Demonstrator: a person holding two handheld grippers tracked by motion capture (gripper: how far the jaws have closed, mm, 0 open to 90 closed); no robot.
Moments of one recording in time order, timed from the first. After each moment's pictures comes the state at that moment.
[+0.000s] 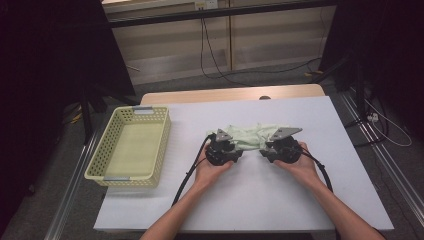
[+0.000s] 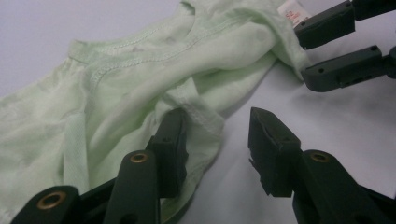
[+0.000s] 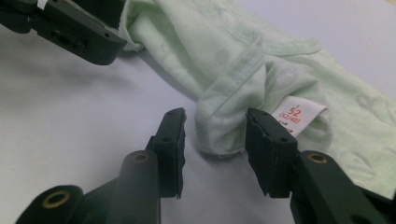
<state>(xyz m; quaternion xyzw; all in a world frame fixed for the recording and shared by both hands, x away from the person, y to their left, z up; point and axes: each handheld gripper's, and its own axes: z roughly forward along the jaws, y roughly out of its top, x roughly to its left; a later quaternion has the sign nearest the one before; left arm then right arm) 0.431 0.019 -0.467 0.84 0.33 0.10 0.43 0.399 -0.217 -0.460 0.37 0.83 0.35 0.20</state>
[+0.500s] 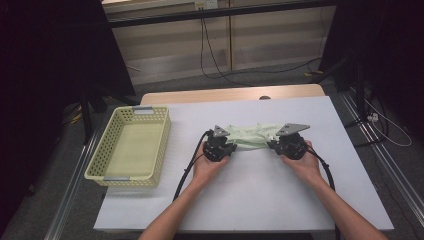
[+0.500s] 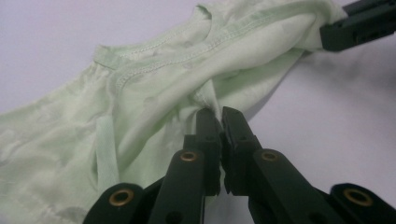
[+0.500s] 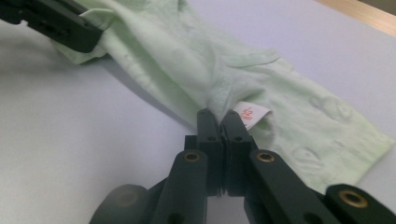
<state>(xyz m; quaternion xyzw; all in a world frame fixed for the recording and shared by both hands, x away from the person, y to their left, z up) 0.436 0.030 -0.451 0.84 0.32 0.11 0.42 0.400 -0.235 -0.449 0.40 0.81 0.37 0.22</state>
